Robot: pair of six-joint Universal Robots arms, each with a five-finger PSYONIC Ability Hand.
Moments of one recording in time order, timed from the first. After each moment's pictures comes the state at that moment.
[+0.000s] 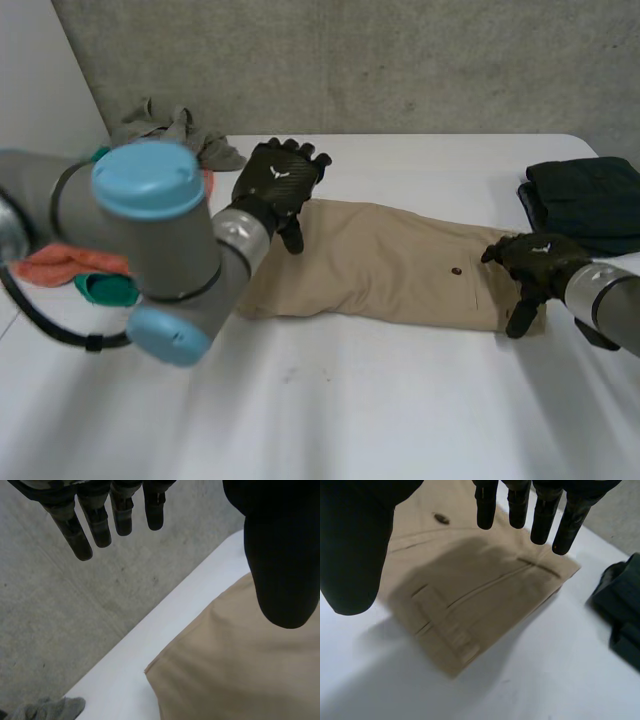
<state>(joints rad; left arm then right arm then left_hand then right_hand) 4.09 -2.17 -1.18 3.28 -1.56 3.50 1.67 -1.12 1.54 0.12 1.30 2.65 0.19 0.20 0.21 0.20 0.05 0.20 0.22 0.21 0.23 0.07</state>
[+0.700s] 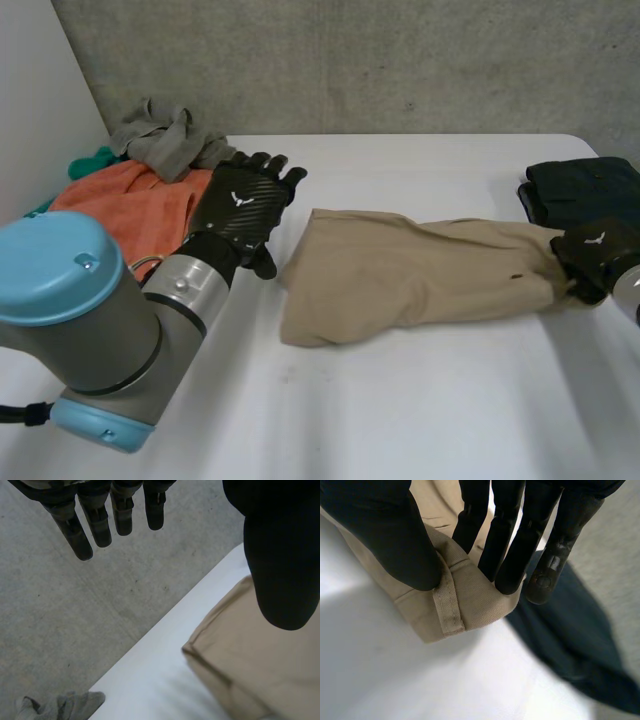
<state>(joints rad) 4.13 -1.86 -1.67 3.54 -1.54 3.50 1.52 -1.19 1.68 -0.10 1.31 2.34 0.19 0.20 0.21 0.20 0.05 0.93 1.17 1.17 1.19 0.96</state>
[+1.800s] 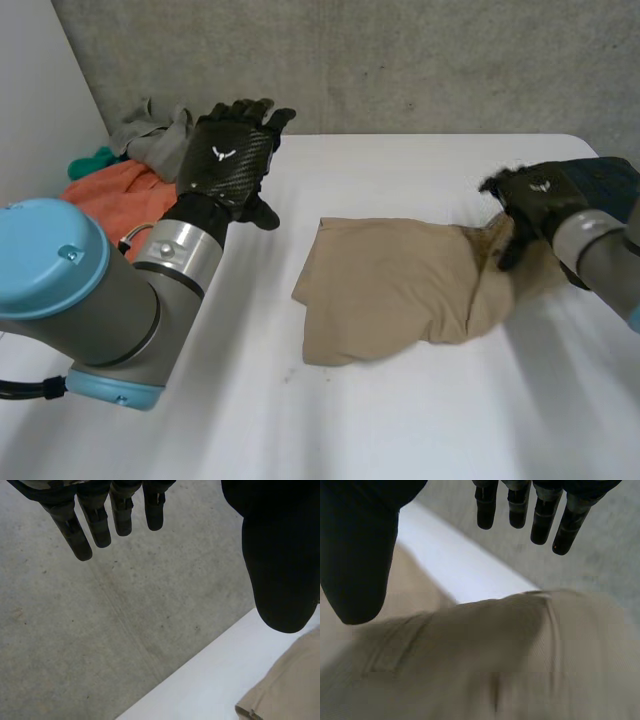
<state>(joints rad) 4.15 -1.87 -1.64 3.70 -1.54 3.35 1.72 -1.09 1.40 -0.01 1.33 2.74 0.19 0.20 0.21 0.20 0.05 0.20 0.22 0.21 0.23 0.07</state>
